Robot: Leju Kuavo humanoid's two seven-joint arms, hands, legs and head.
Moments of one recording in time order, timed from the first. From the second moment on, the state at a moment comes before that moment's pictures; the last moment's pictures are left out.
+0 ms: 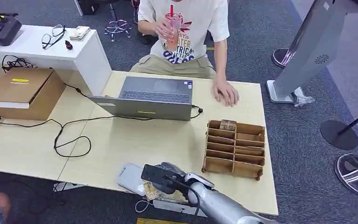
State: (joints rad) left arm -0.09 -0.11 0.39 -0.16 -0.32 0.28 0.09; right arm -0.64 0.25 1.07 -0.42 0.00 0.11 -0.14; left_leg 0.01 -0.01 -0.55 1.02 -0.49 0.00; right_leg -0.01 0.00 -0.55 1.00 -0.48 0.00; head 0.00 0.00
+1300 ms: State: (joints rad) left arm -0.09 -0.12 0.38 -0.16 -0.28 0.31 0.08; right arm -0.61 0.07 0.77 -0.95 -0.20 0.10 -0.30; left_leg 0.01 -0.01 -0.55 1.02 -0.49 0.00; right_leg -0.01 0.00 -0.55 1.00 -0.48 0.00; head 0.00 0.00
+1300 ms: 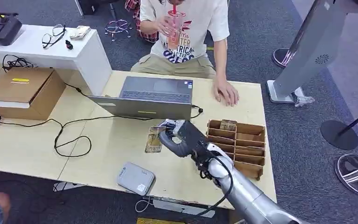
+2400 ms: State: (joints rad) left arm -0.10 -0.13 0.37 -0.16 -0.29 0.28 0.08; right arm -0.67 0.01 0.46 -1.16 0.38 -0.52 -0.35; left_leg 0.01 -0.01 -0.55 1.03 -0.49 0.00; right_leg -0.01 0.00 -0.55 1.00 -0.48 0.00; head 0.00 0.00
